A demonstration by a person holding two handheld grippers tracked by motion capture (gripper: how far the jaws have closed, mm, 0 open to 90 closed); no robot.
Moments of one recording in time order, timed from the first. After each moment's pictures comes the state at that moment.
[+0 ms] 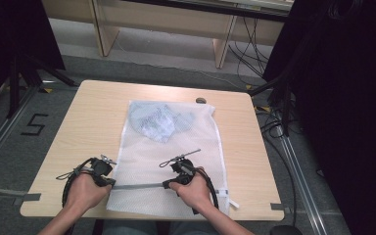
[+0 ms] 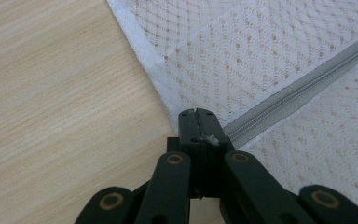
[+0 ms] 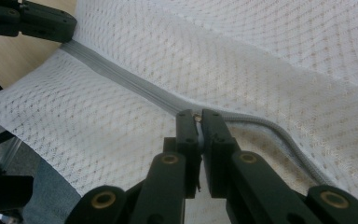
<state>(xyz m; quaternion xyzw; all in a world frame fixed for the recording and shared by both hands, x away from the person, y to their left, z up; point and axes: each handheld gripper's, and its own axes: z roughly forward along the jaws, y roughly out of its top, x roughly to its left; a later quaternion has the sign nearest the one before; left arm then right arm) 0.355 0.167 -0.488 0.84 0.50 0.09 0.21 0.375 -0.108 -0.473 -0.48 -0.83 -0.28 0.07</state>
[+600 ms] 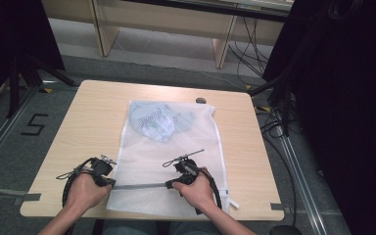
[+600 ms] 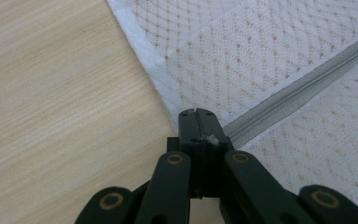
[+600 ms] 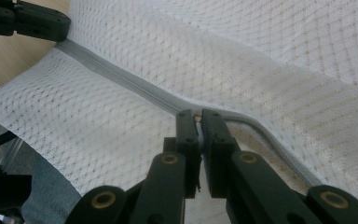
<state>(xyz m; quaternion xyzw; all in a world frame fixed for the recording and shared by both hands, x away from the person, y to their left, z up) 0.355 0.166 -0.488 0.84 0.50 0.09 0.21 0.376 -0.118 -0.473 -0.47 -0.83 -0.29 0.06</state>
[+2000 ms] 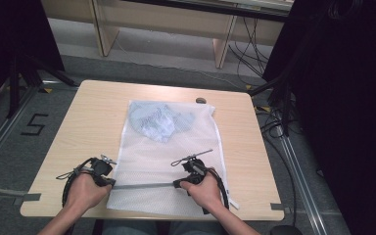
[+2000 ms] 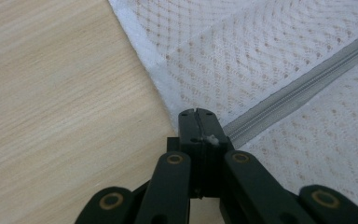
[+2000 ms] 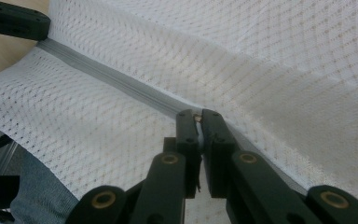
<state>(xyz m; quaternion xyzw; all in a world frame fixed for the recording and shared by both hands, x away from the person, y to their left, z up) 0.356 0.167 -0.487 0.84 0.50 0.08 0.21 0.378 -0.140 -0.472 -0.49 -0.83 -0.28 0.05</state>
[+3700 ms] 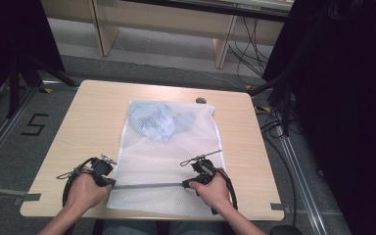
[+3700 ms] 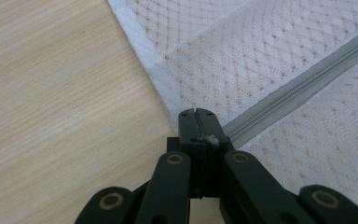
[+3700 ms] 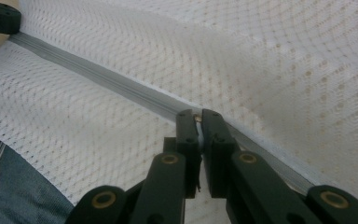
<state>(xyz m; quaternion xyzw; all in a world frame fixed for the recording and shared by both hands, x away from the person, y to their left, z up) 0.356 0.166 -0.487 0.84 0.50 0.09 0.20 0.377 -0.163 -0.469 -0.51 -0.82 -0.26 0.04</state>
